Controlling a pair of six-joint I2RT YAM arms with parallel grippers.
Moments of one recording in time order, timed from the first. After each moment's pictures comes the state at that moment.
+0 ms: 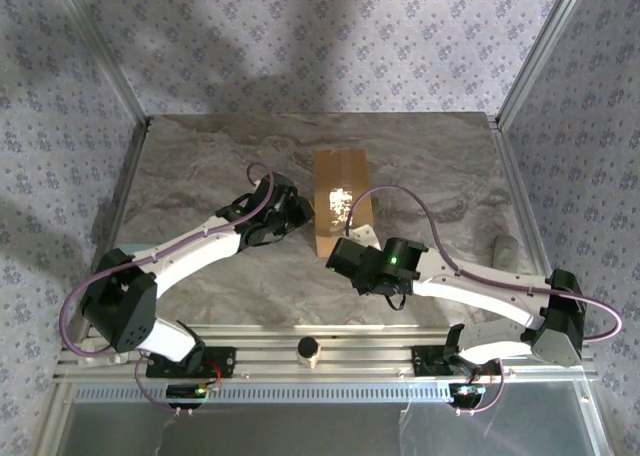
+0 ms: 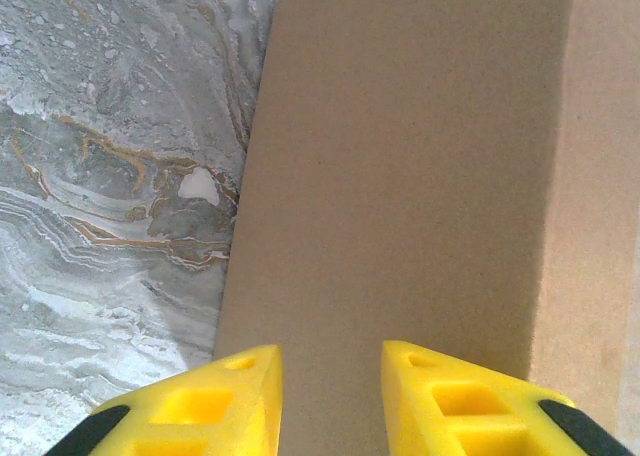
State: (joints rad) left arm -0.72 1.46 0.98 -0.27 0.01 -1.07; right arm 1.16 1.29 1.09 -1.12 0.41 0.69
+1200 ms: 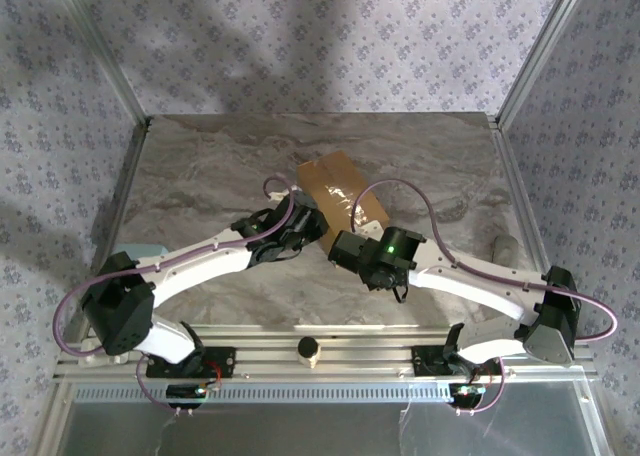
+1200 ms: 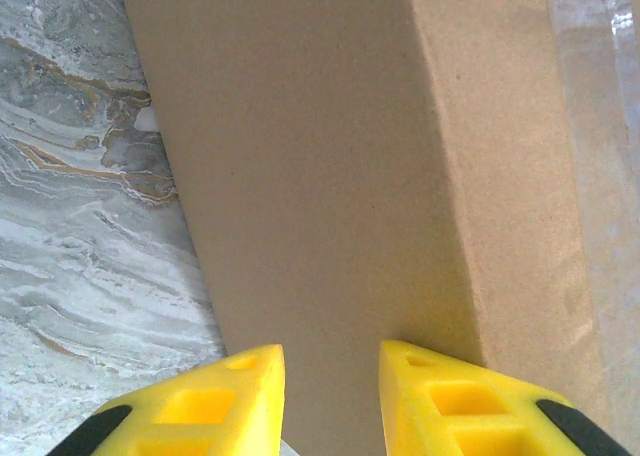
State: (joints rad) left arm -0.90 1.45 0.98 -0.29 -0.17 -1.15; right arm 1.12 1.33 1.17 -1.29 0.45 0.67
